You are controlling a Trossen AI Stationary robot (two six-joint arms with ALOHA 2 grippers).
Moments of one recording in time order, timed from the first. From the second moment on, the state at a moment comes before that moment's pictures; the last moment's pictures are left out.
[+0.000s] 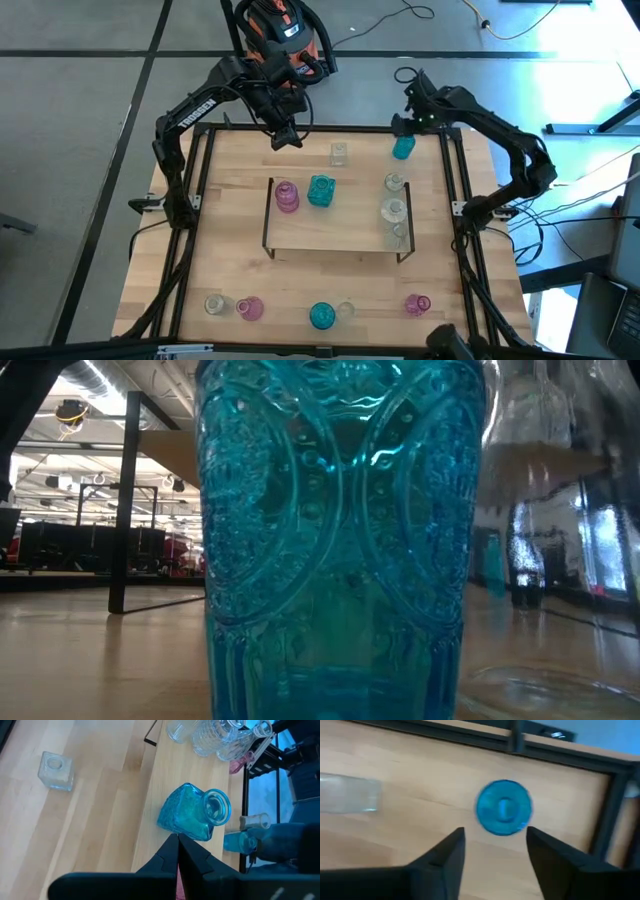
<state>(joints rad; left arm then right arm) 0.53 1.86 2.28 -1.53 0.54 0.08 -0.88 1.49 1.31 -1.06 0.06 0.44</state>
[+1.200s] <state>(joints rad) 0.53 1.86 2.28 -1.51 0.54 0.03 -0.91 1.70 1.31 -1.00 0.09 0.43</state>
